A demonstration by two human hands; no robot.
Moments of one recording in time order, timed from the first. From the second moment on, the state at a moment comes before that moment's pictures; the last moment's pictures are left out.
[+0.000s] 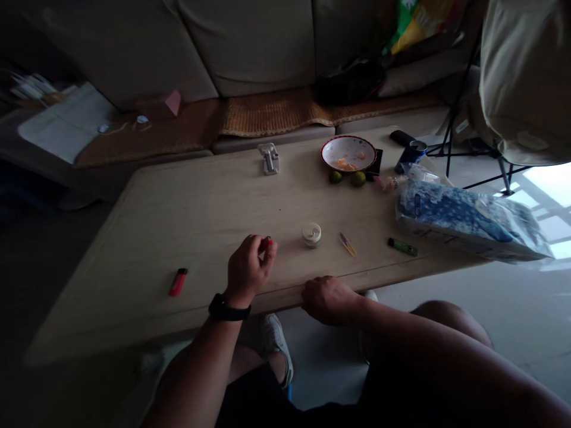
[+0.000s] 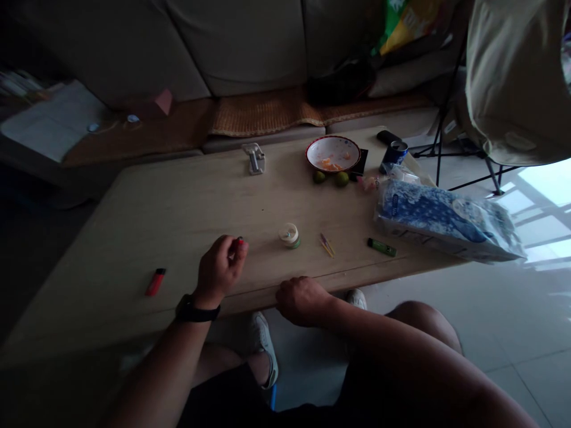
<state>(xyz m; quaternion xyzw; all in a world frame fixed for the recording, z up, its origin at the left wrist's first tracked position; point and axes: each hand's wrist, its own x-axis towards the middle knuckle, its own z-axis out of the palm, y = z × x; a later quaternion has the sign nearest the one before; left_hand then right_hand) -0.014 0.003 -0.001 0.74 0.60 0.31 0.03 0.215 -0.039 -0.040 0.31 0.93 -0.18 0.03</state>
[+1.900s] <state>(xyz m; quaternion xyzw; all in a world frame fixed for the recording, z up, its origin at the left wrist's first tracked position) -0.006 0.014 0.012 0.71 0.63 0.32 0.00 0.219 -0.039 -0.040 0.31 0.93 -0.19 0.01</state>
